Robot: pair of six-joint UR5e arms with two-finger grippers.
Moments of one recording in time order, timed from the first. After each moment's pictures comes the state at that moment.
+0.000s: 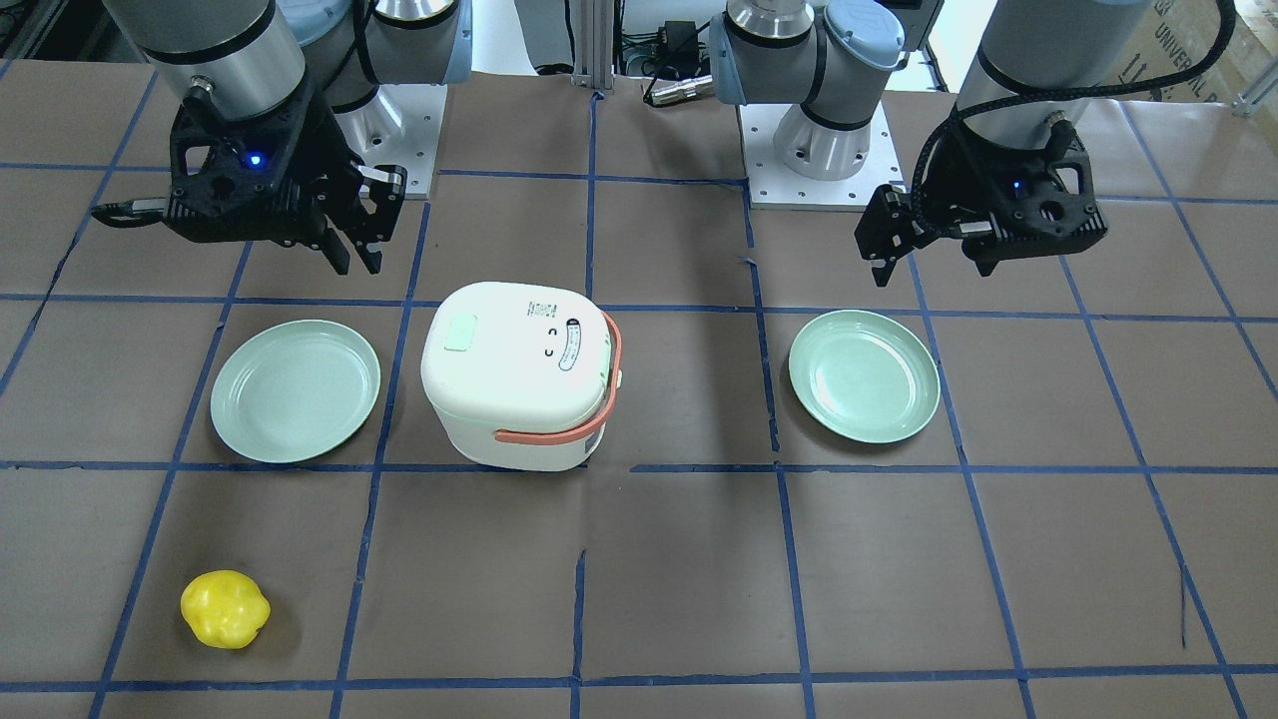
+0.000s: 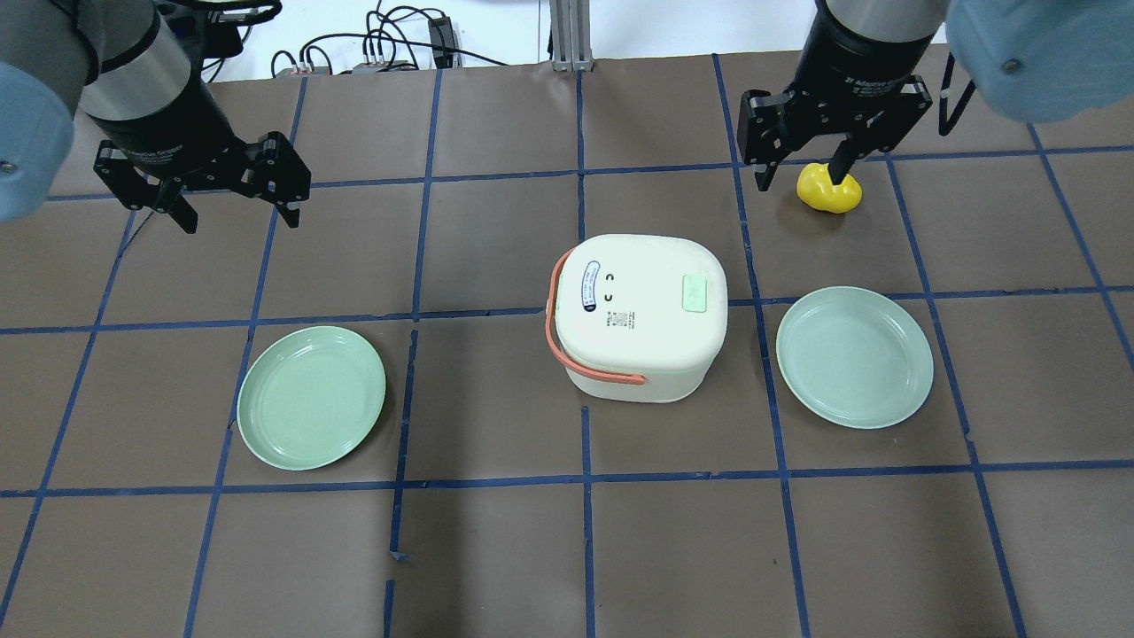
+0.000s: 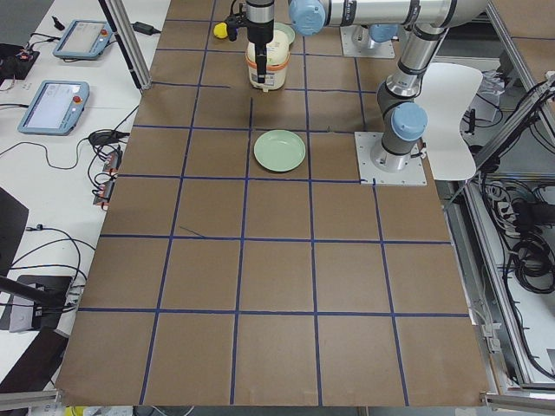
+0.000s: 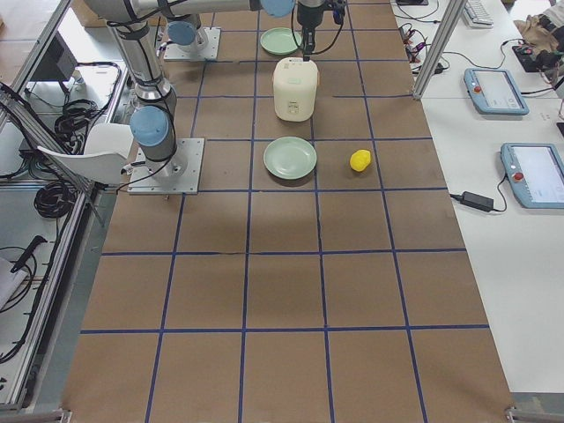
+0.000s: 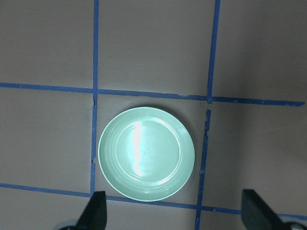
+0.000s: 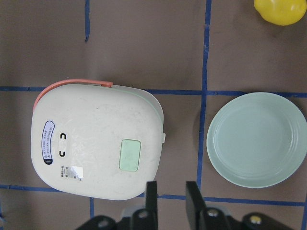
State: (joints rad) left arm -1.50 -1.56 -1.59 -1.54 1.67 0.00; right arm 1.64 -1.52 1.48 -1.52 -1.48 0.04
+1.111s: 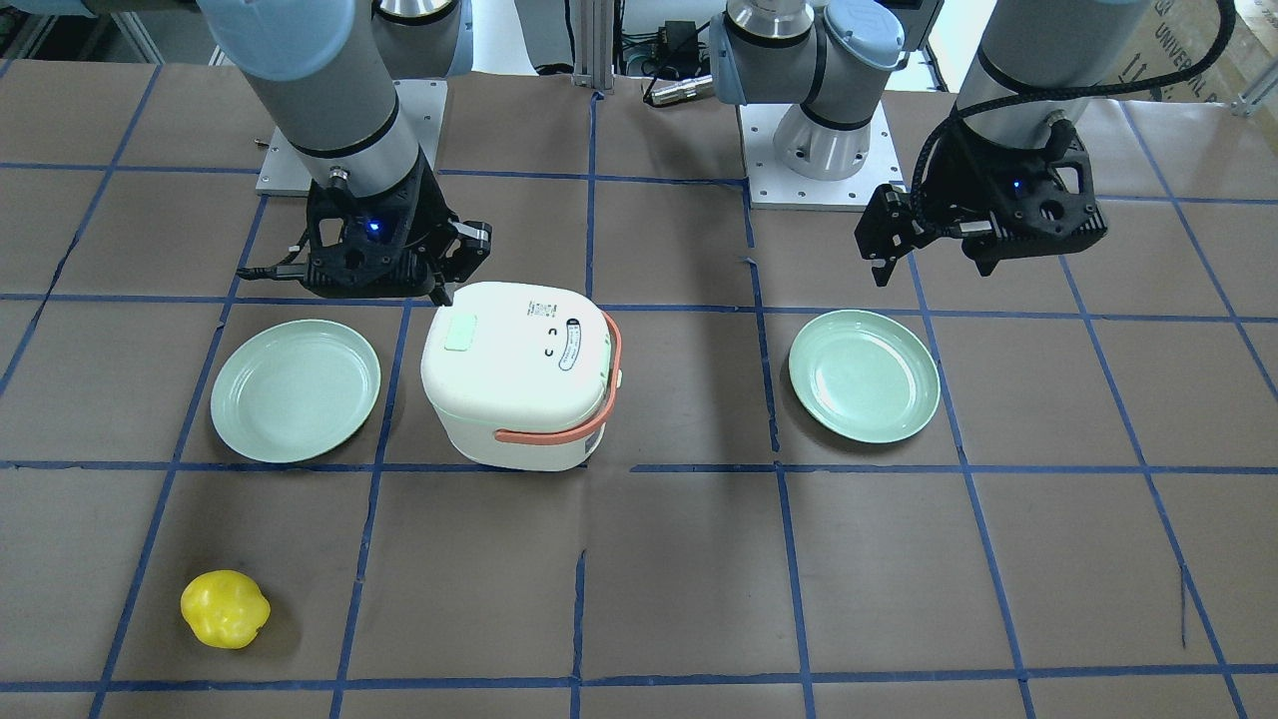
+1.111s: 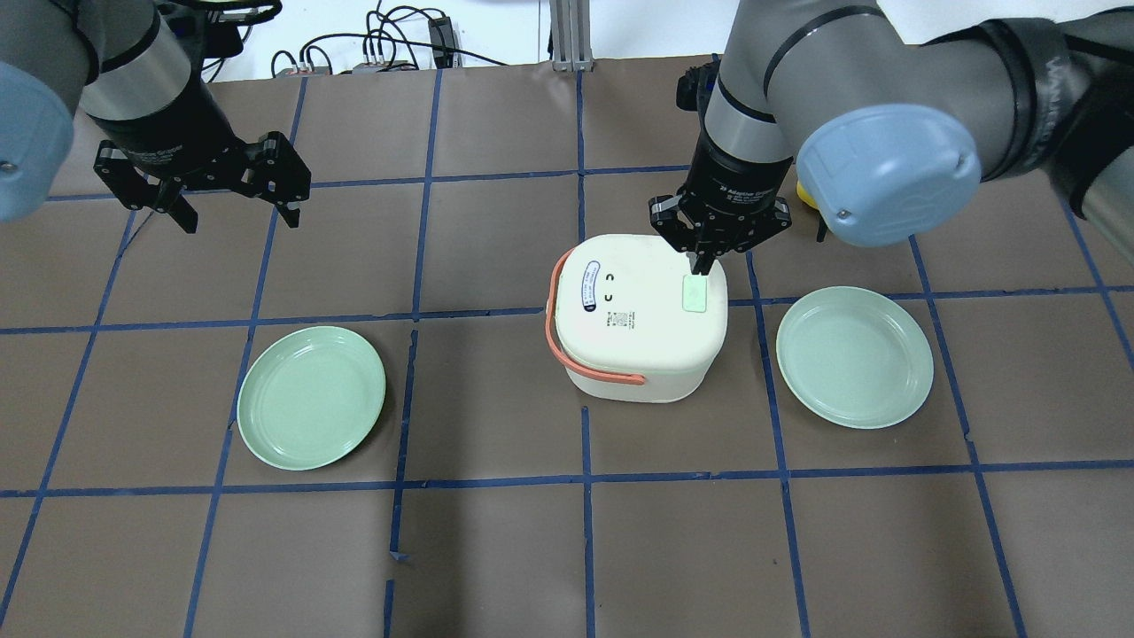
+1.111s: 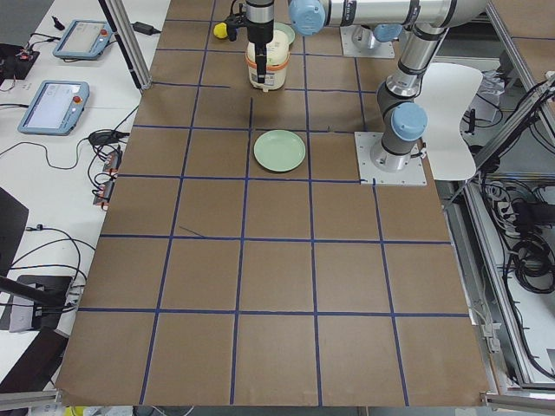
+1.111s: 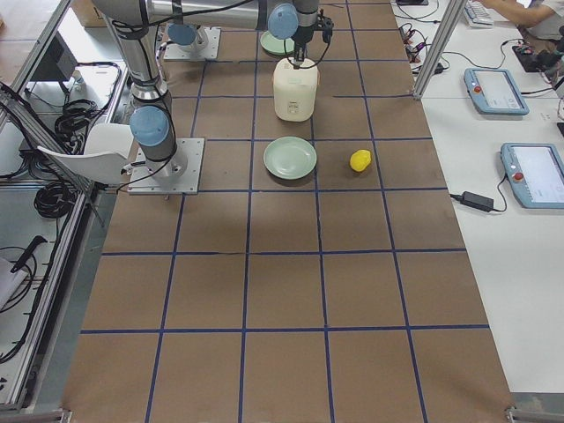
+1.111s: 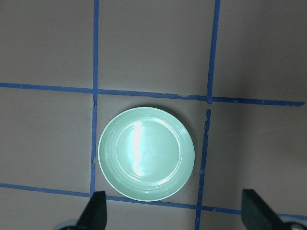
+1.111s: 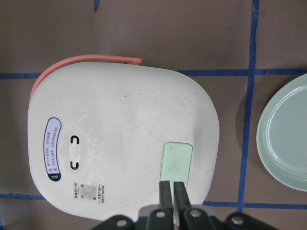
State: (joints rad) left arm -1.50 -1.56 -1.59 -1.54 1.67 0.00; right arm 1.74 -1.47 1.67 -1.72 -1.47 0.17
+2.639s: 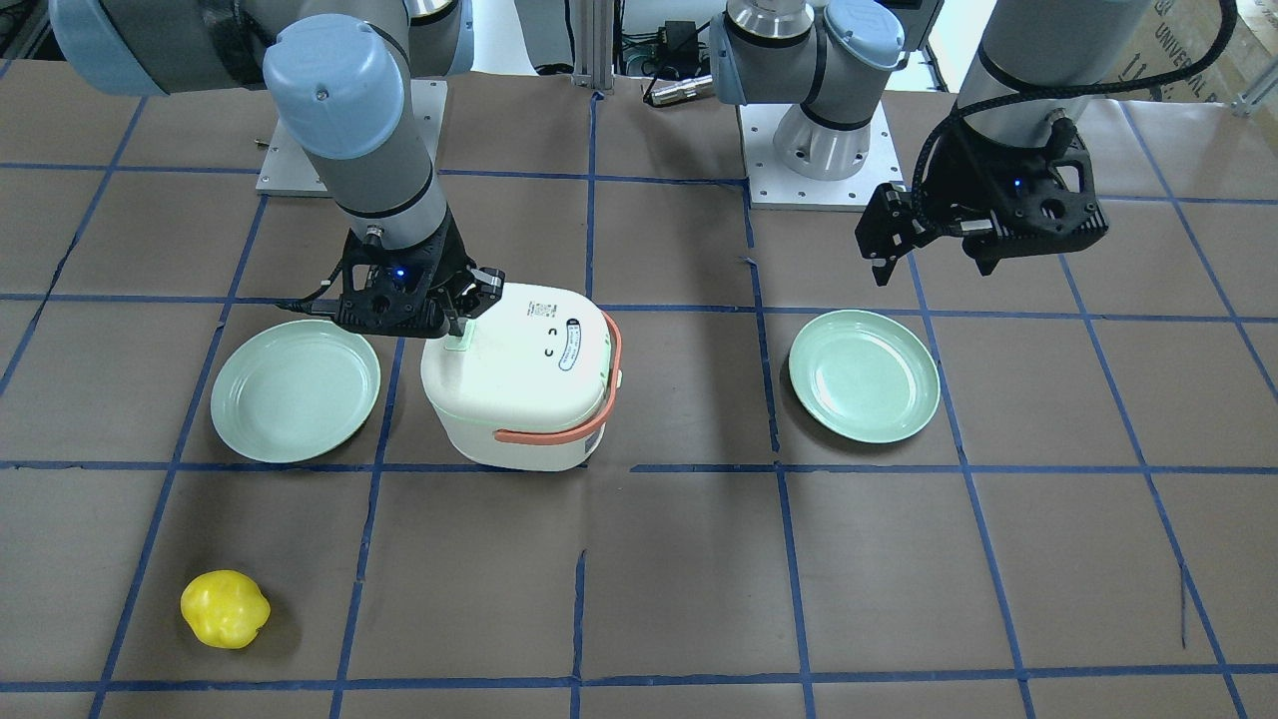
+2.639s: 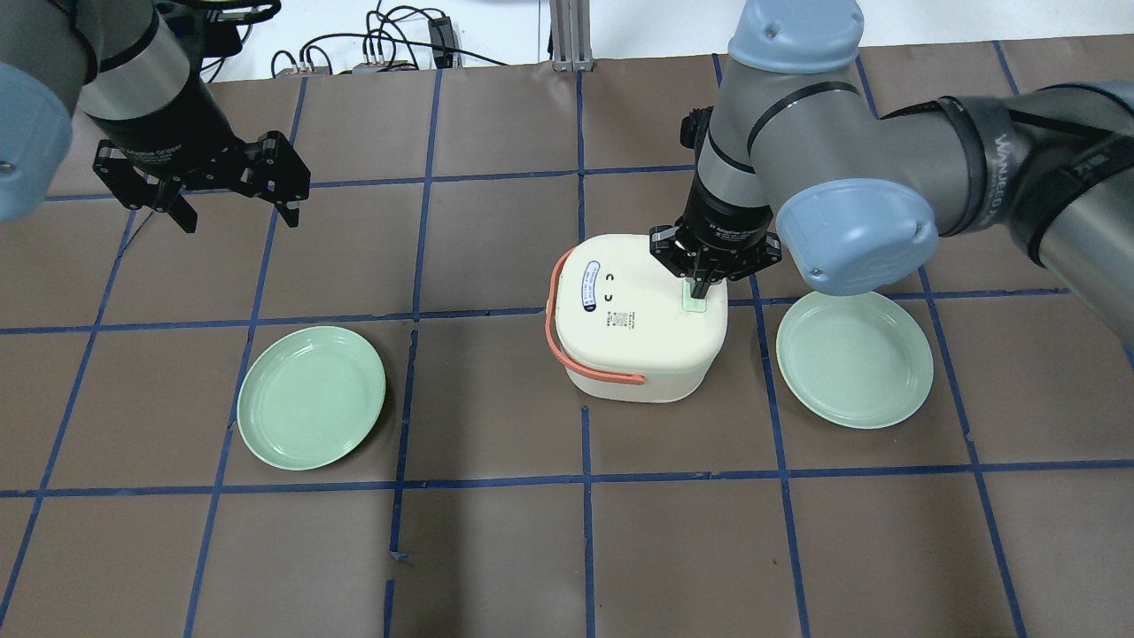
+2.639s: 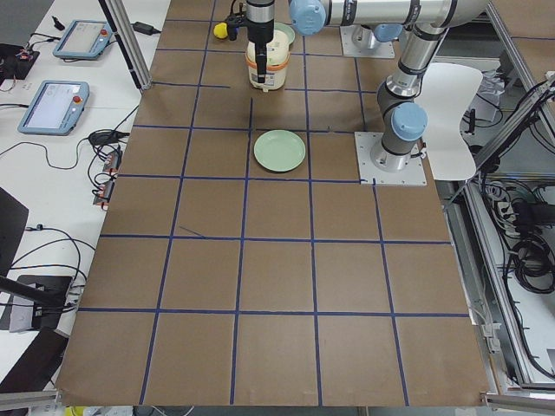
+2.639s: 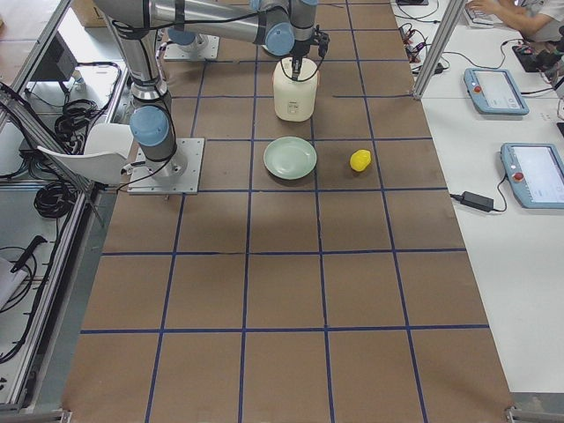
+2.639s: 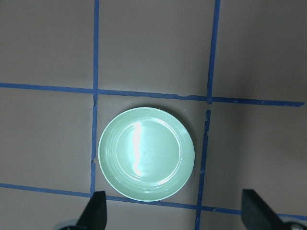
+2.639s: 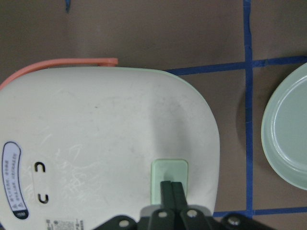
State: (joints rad) left arm -1.50 -1.56 -1.59 -1.54 1.67 0.00; right arm 1.75 -1.45 1.75 -1.83 -1.49 0.27
